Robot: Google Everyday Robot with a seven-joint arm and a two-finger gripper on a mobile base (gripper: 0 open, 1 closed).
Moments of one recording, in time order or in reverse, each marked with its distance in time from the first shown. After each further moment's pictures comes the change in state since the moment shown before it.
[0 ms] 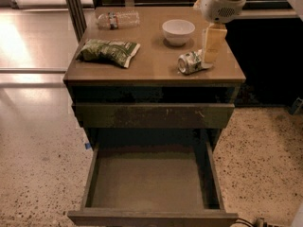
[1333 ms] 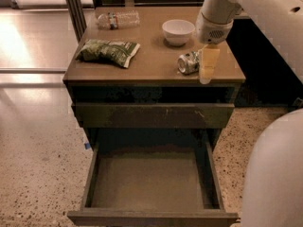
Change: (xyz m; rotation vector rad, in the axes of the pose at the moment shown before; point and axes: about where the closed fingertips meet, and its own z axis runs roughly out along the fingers) arm 0.027 0.013 0.080 -0.184 0.052 0.036
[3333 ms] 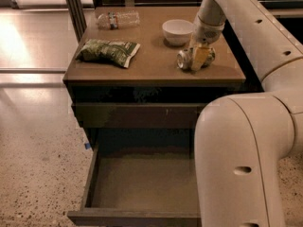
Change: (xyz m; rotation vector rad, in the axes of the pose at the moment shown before) arm 0.013 -0.064 0.052 -0.017 -0.043 0.011
